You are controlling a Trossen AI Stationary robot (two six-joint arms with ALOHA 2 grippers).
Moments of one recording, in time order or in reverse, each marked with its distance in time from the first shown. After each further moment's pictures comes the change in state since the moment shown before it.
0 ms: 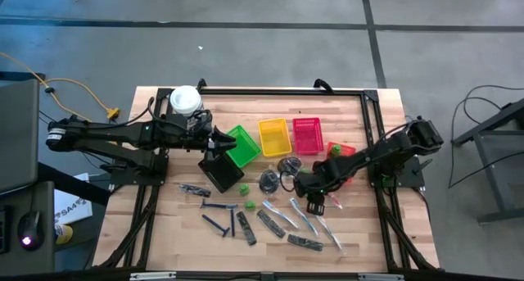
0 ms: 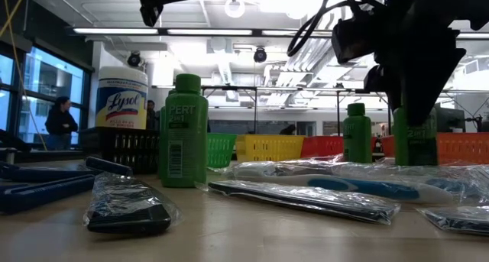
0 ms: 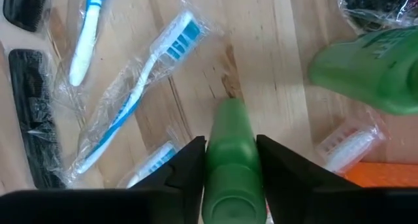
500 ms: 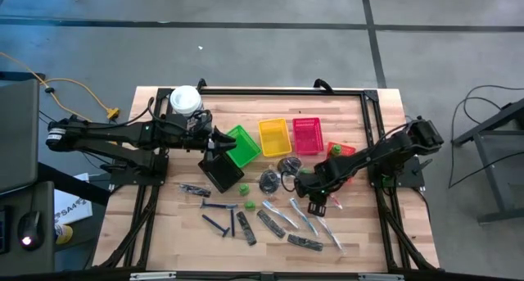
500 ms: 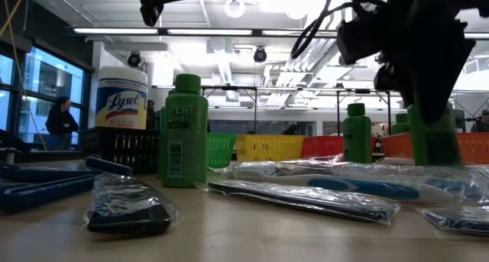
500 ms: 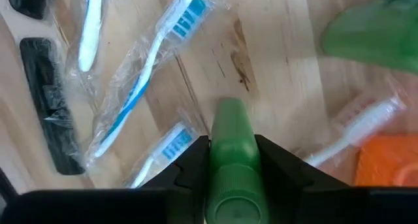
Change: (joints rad) left arm 0.000 0.000 0.000 0.000 0.013 0.000; right arm 0.001 -0.005 0.018 -0.058 -0.062 0.069
